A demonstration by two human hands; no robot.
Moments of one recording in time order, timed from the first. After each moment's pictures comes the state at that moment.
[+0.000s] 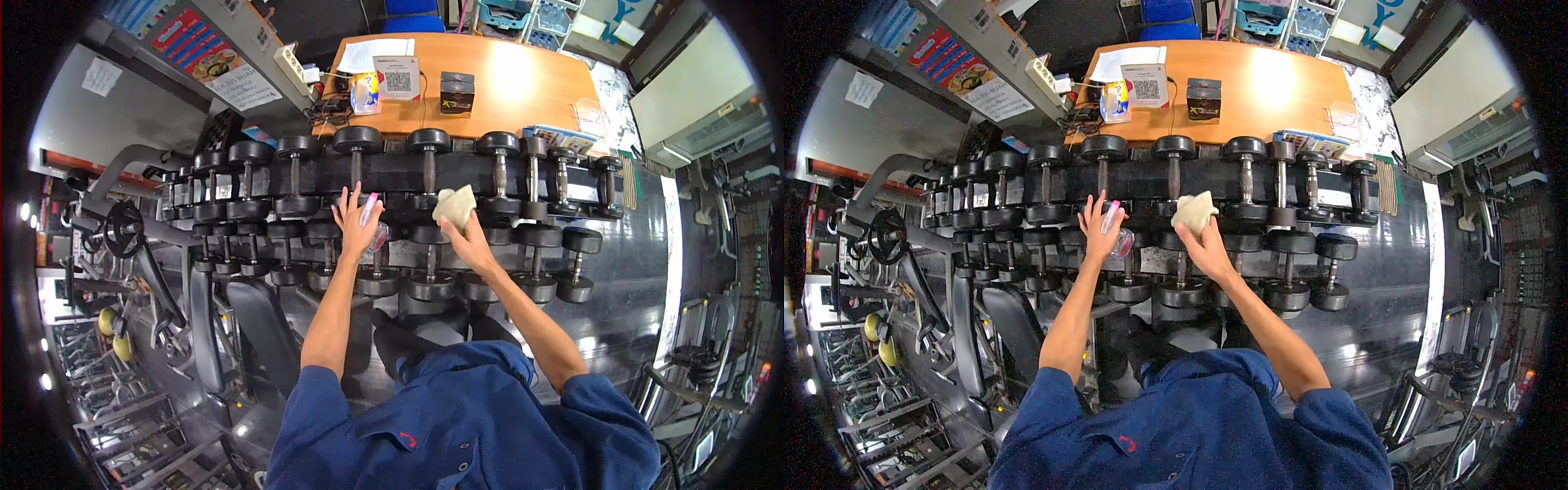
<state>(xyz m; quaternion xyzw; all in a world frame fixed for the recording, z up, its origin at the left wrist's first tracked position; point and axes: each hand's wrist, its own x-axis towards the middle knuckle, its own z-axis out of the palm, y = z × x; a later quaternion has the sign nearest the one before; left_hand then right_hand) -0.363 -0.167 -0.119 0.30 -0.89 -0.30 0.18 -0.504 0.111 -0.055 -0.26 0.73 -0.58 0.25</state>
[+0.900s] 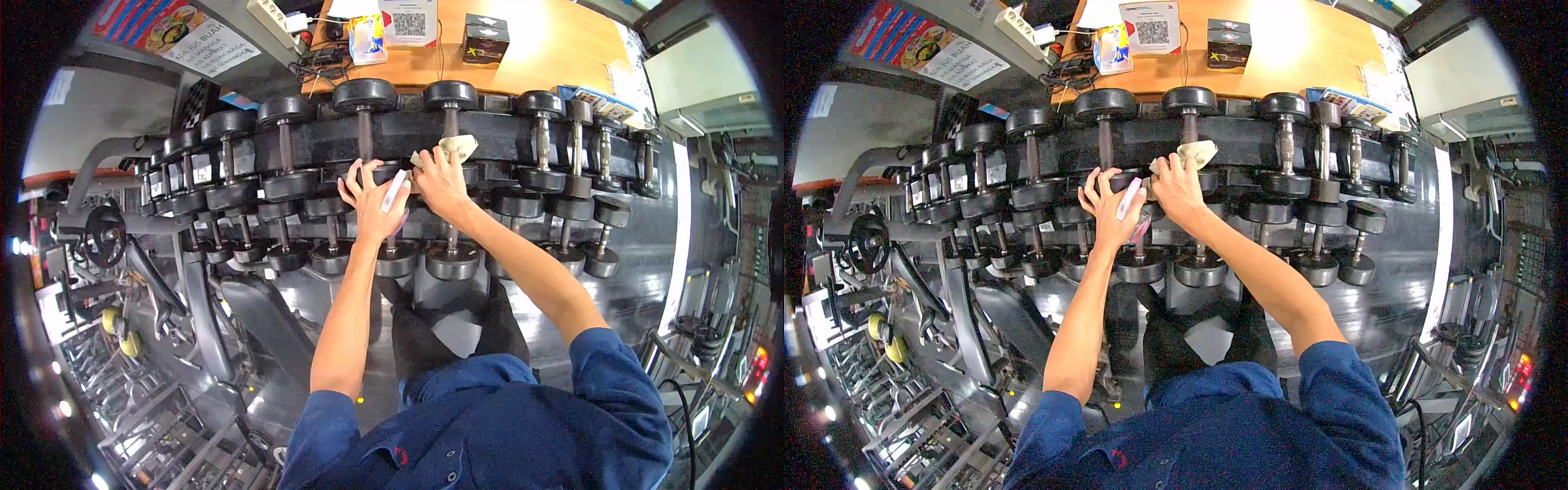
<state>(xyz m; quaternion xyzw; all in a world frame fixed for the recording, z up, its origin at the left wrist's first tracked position) -0.365 -0.180 -0.130 0.25 -0.93 -0.24 0.14 -0.509 -0.051 -0.144 -0.55 0.83 -0.07 -0.04</state>
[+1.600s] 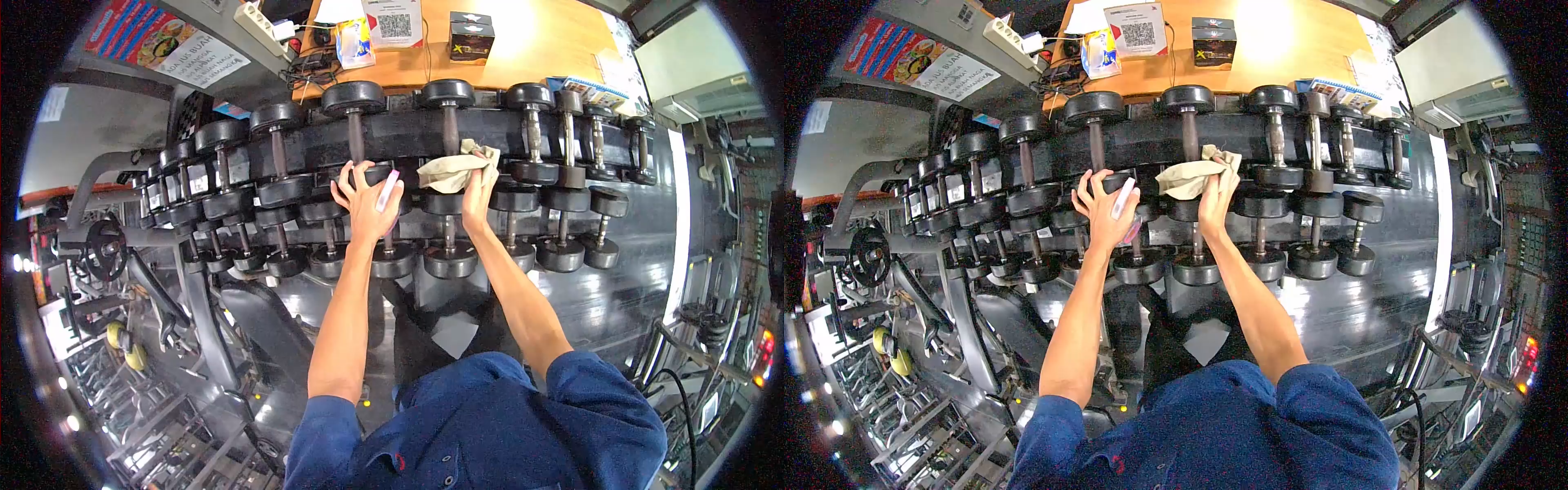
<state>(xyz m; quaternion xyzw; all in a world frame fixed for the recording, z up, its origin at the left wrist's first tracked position) -0.369 -0.177 -0.126 0.27 -0.93 -0.22 0.11 -0.508 0.008 -0.225 -0.02 0.75 -0.66 0.05</state>
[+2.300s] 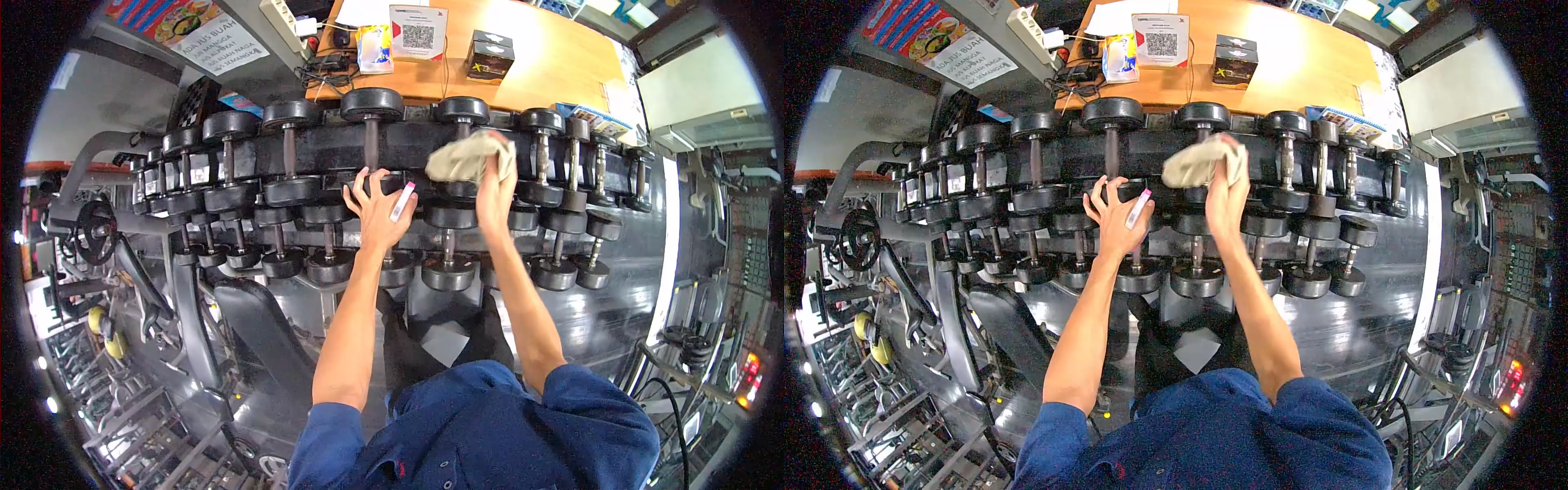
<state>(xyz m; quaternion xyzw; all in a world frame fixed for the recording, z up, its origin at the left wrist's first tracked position) -0.368 -0.180 -0.125 0.26 -0.93 -0.23 0.13 -0.530 -0.028 -0.070 -0.12 0.67 -0.73 0.04</state>
